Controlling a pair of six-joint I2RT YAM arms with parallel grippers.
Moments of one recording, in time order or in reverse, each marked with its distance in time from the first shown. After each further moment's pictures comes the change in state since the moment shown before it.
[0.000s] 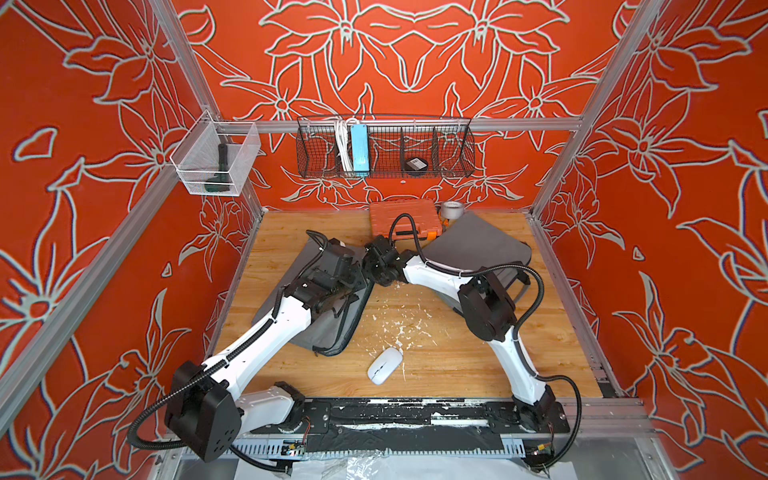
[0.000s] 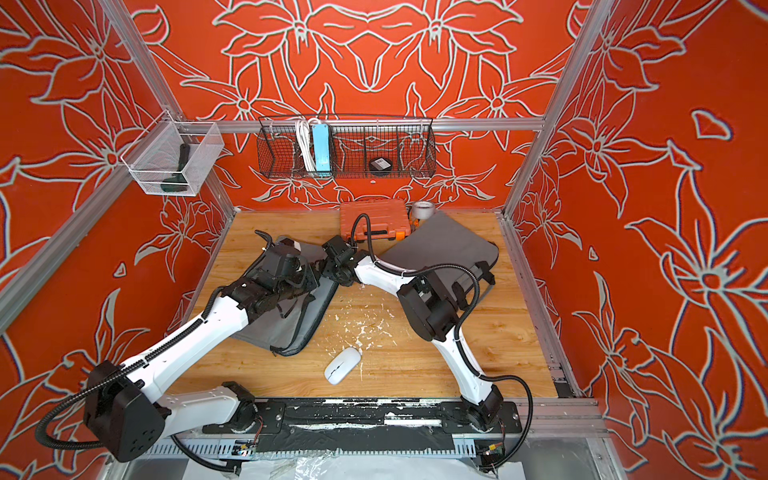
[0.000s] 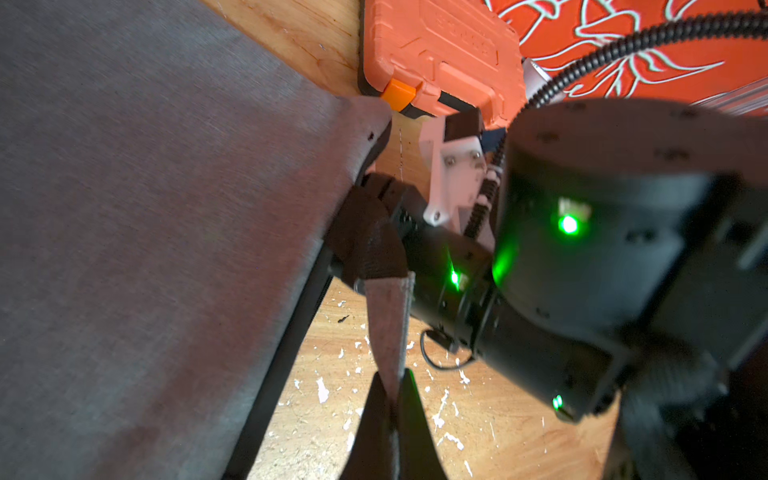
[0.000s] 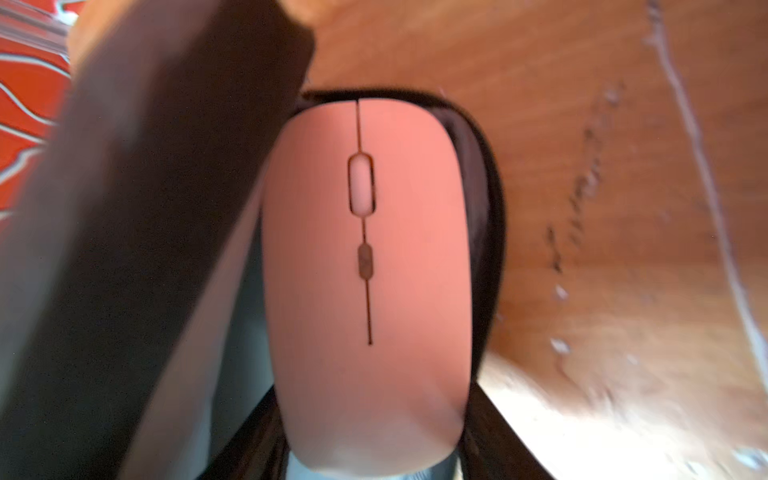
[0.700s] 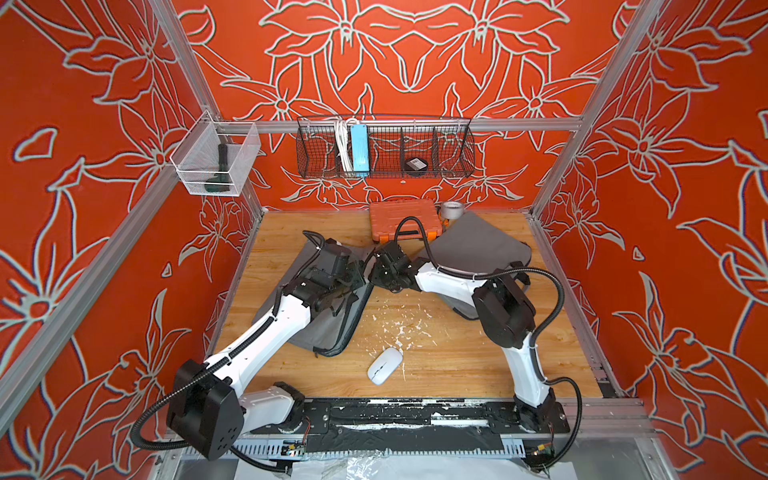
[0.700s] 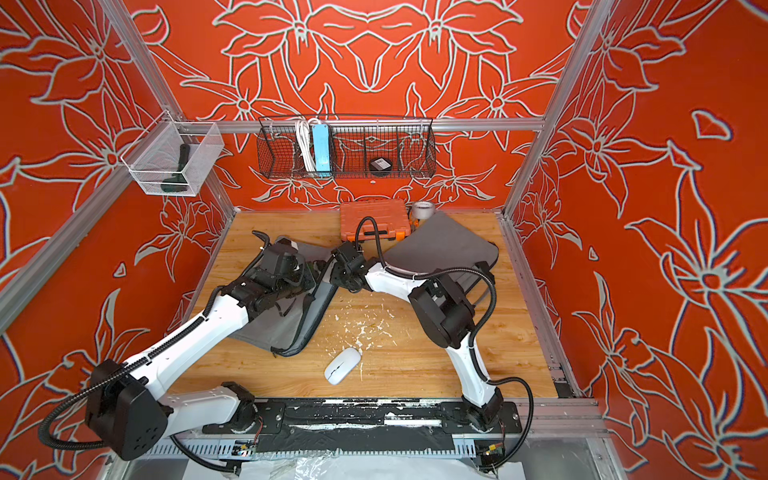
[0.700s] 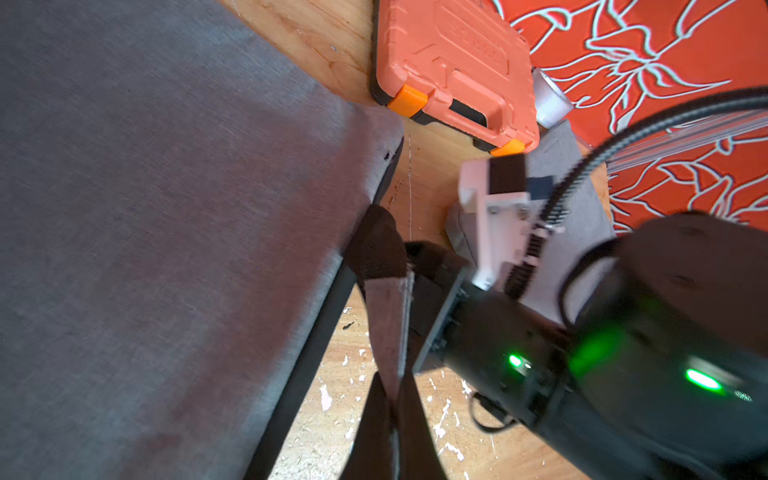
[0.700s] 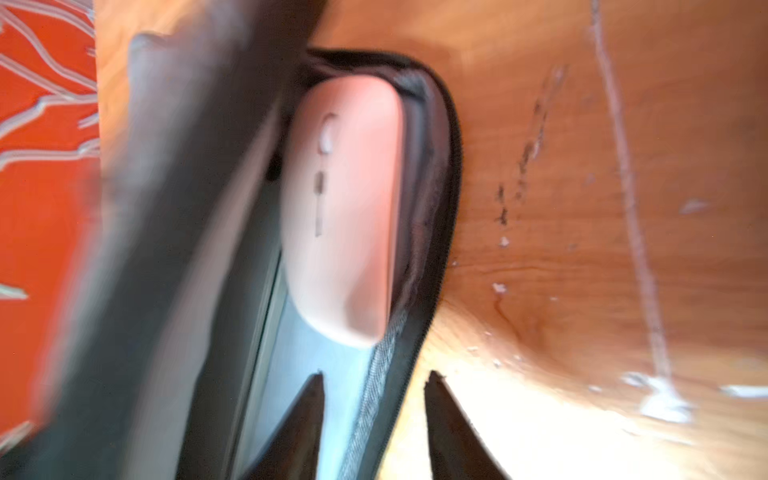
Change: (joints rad) left arm 0.047 0.014 -0.016 0.016 0.021 -0.011; right arm -0.009 -0.198 -0.290 0.133 0.004 -0.119
